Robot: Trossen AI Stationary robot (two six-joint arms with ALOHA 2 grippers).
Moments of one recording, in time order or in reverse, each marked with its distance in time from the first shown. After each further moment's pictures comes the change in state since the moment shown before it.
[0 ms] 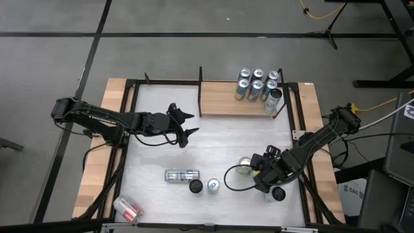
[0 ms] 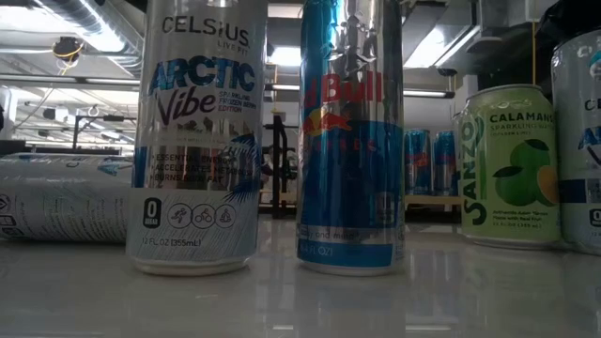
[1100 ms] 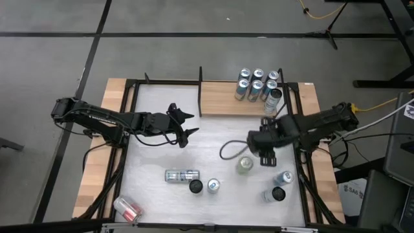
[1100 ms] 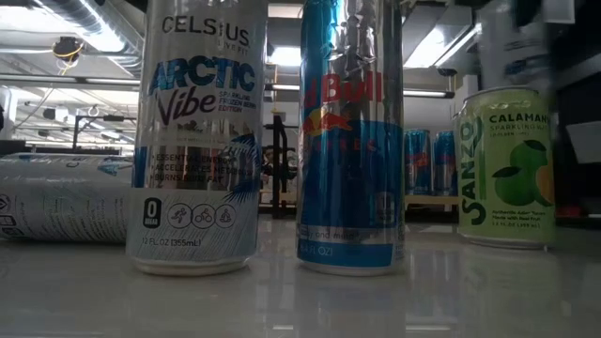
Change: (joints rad) left arm 0.000 0.000 0.000 0.000 0.000 0.000; right arm -0.331 -0.003 0.362 -0.406 -0.060 -0.644
